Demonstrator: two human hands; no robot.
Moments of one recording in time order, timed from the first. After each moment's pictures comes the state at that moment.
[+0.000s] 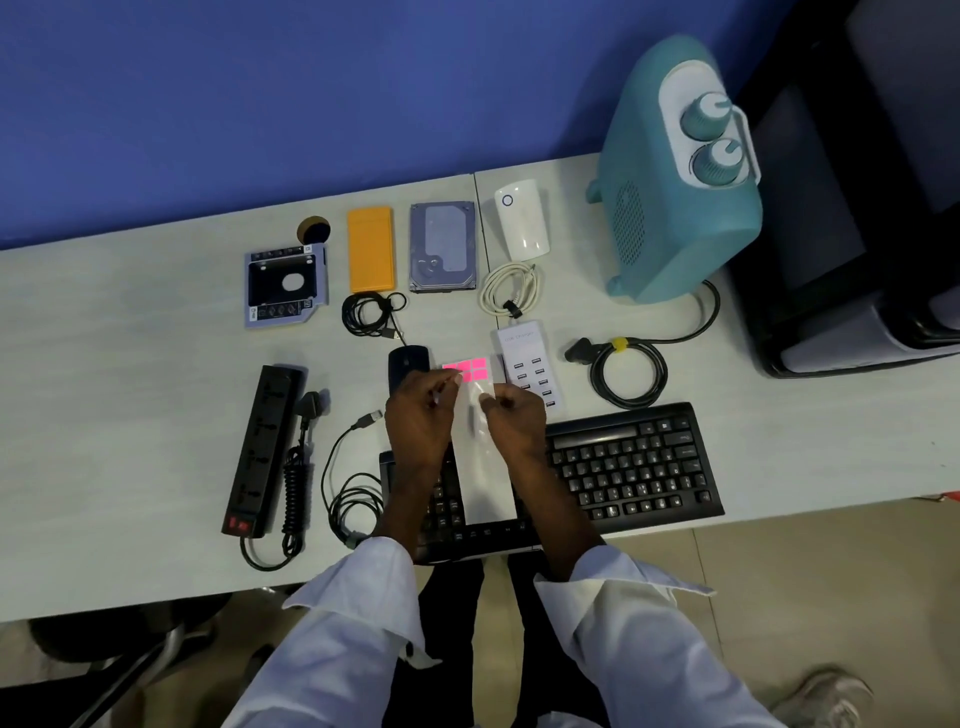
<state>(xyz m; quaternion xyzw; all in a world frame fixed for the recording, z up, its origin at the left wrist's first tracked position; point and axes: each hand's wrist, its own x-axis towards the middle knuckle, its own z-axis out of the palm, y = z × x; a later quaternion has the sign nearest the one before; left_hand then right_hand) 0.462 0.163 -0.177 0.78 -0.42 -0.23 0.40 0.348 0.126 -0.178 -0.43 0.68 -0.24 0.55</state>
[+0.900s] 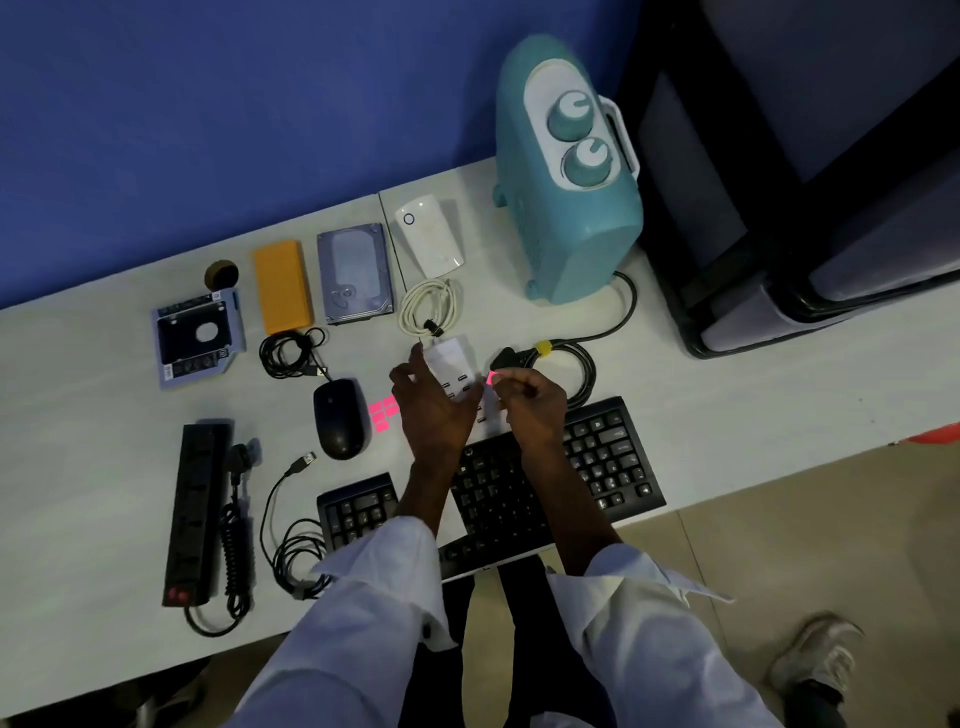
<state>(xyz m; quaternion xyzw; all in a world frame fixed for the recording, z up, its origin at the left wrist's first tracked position) 0.368 0.092 -0.199 0.83 -0.43 -0.24 0.26 0.257 0.074 -0.179 -0.26 0.68 -0.37 0.57</state>
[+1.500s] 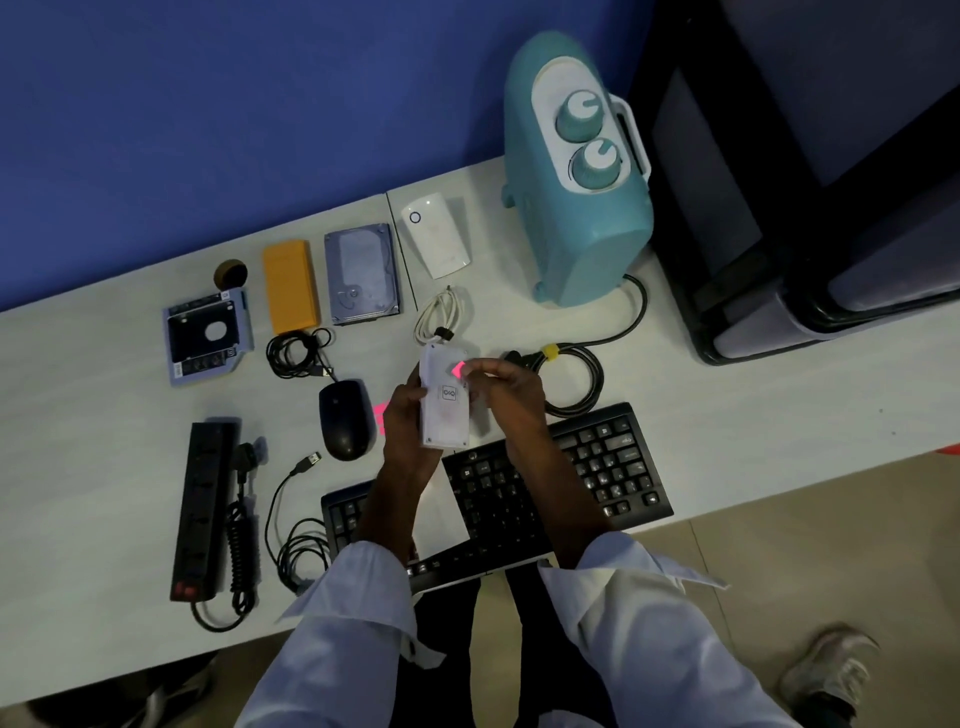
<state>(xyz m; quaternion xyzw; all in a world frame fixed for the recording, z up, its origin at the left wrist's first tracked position) 0.402 0.101 -0.186 0.44 0.00 -0.69 0.57 0.276 0.056 -0.163 -0.28 0.60 -0.33 0.67</state>
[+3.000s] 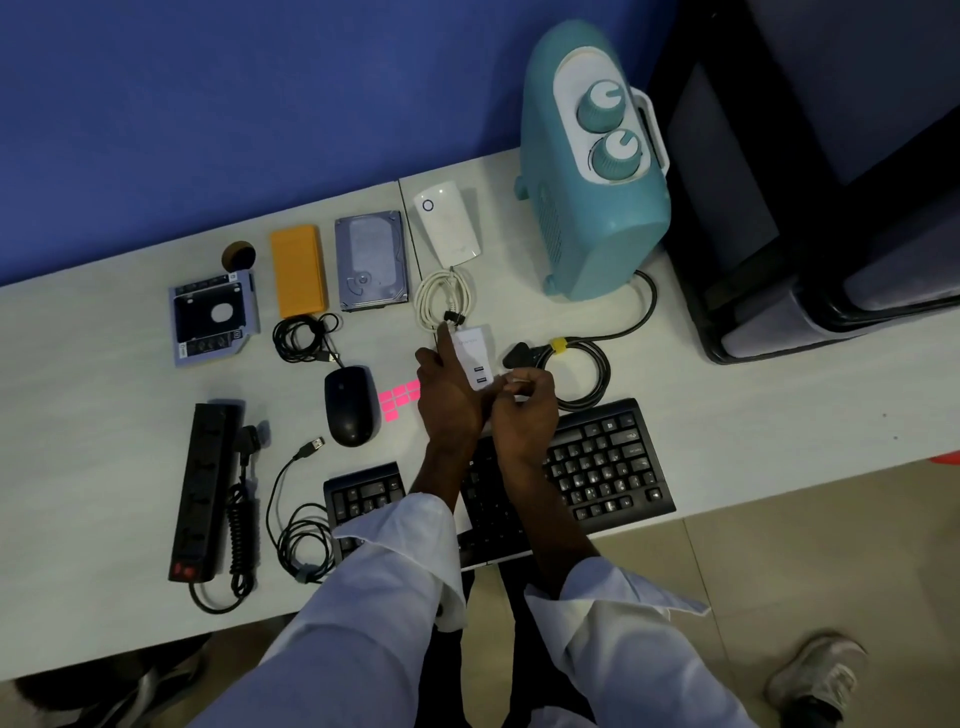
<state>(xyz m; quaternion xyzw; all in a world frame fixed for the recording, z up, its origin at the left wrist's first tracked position) 0.366 0.082 -0.202 0.82 -0.45 -0.29 0.20 0.287 0.092 -0.174 -0.33 0.75 -0.37 0.43</state>
